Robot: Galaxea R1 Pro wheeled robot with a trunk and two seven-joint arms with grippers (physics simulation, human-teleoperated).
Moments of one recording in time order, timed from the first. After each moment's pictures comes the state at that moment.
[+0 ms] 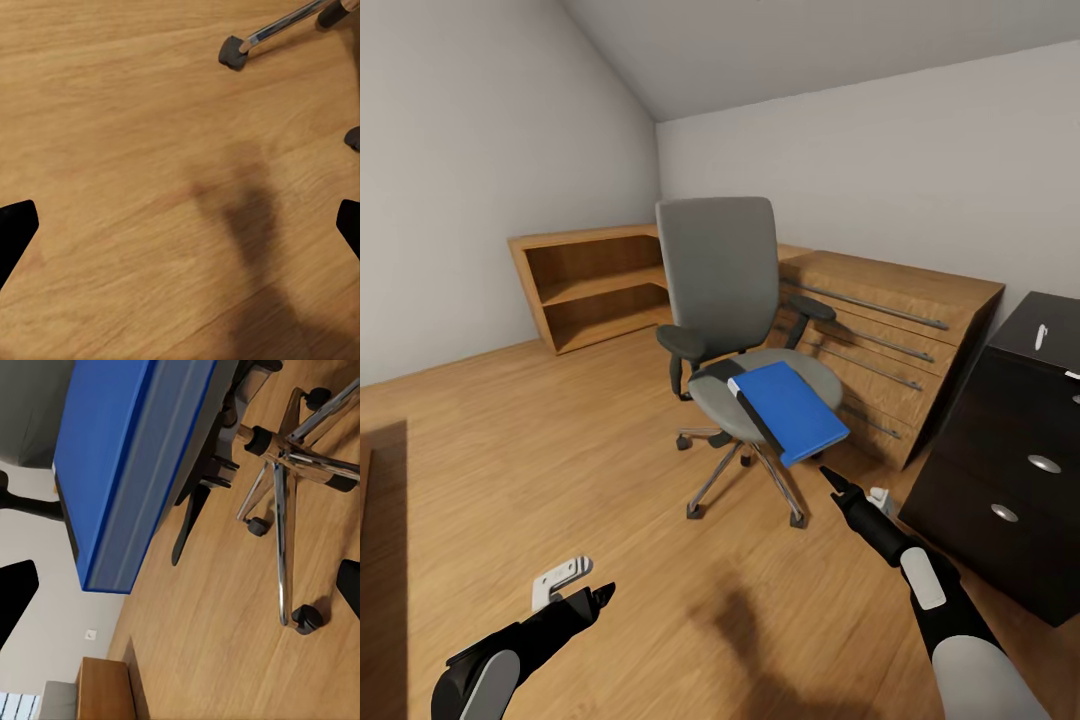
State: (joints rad) left arm -0.05 0.05 0.01 -1.61 0.68 0.73 0.31; right arm -0.62 -0.01 -0.47 -0.70 -0.58 0.45 0.65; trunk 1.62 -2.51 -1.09
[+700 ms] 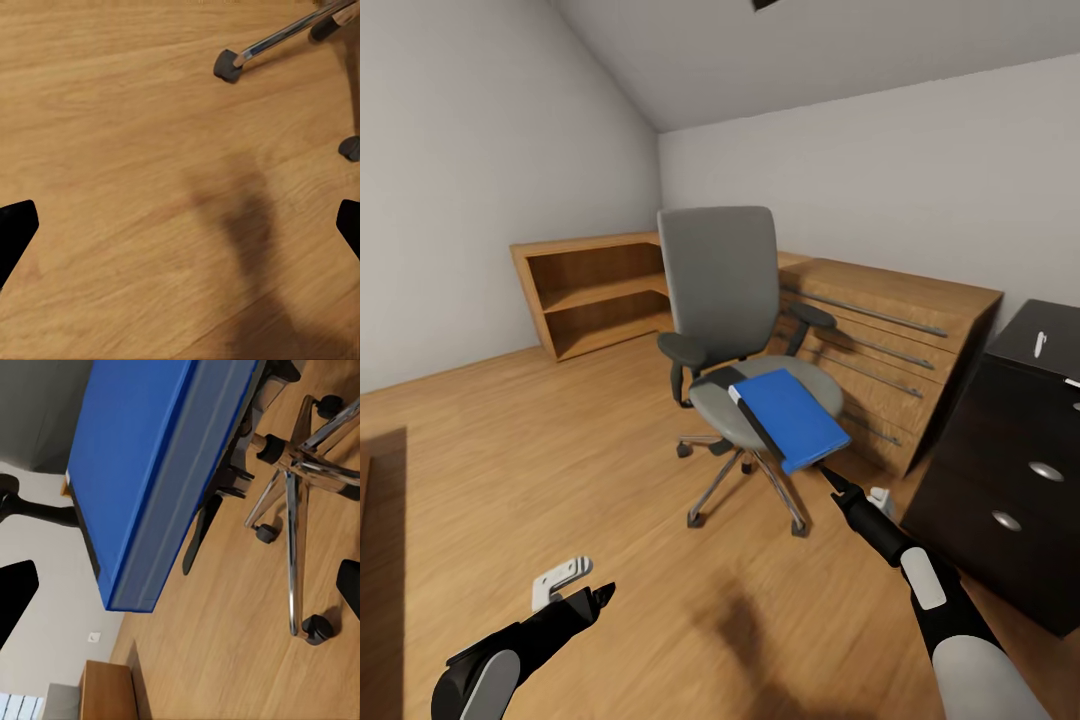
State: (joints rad) left arm -0.05 0.05 0.01 -1.61 0.68 0.72 0.31; right arm -0.62 -0.01 -0.47 -0.70 -0.58 0.45 0.65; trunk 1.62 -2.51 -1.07
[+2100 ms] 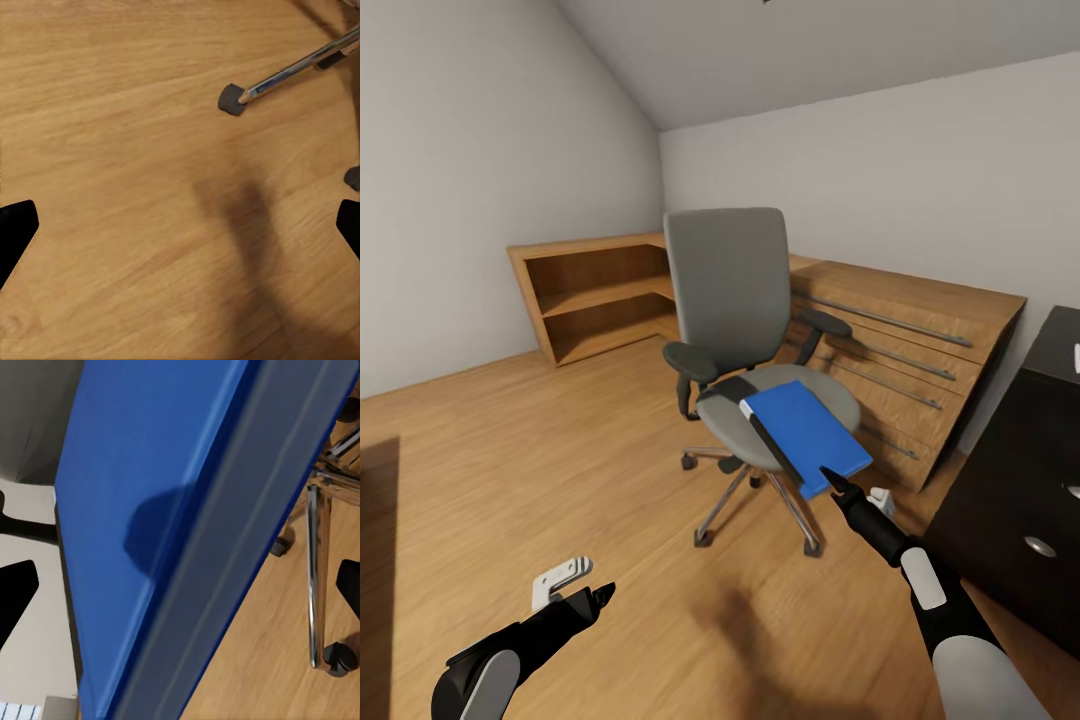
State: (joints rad) left arm -0.05 0.05 0.01 -1.61 0.68 0.72 0.31; right arm -0.62 -0.01 -0.47 -0.70 -0.57 0.45 0.65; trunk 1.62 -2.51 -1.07
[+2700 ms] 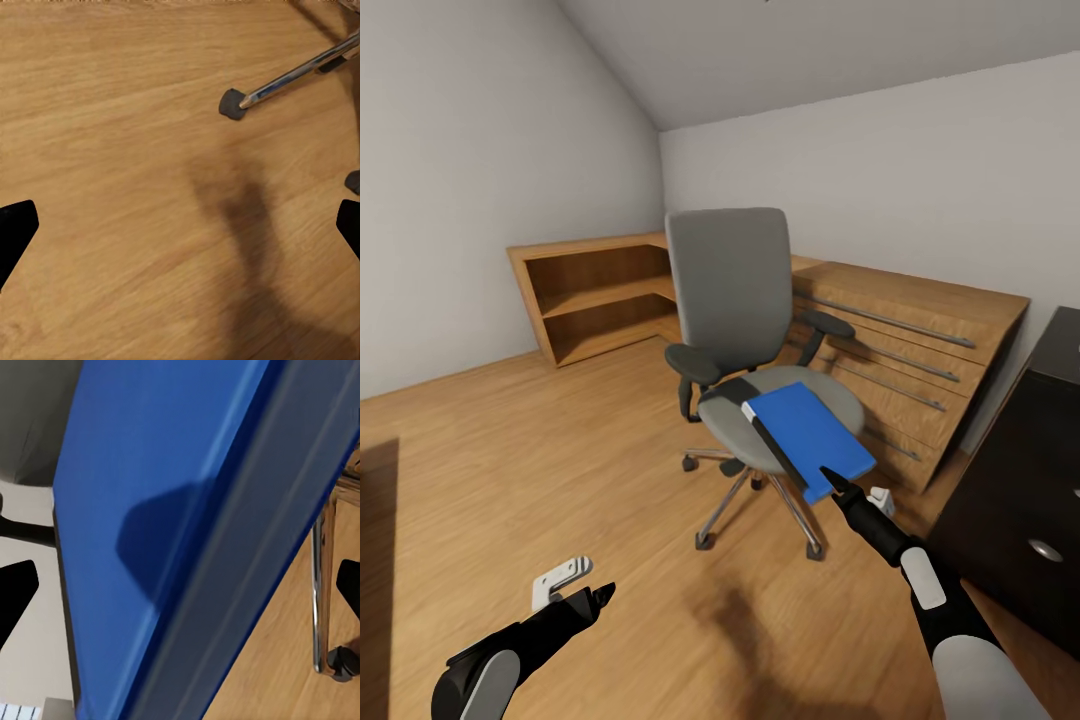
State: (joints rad) left arm -0.05 0.05 0.01 -1.61 0.68 0.72 0.31; right arm -0.62 -0.01 -0.47 -0.70 -0.58 0.45 0.65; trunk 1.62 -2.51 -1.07
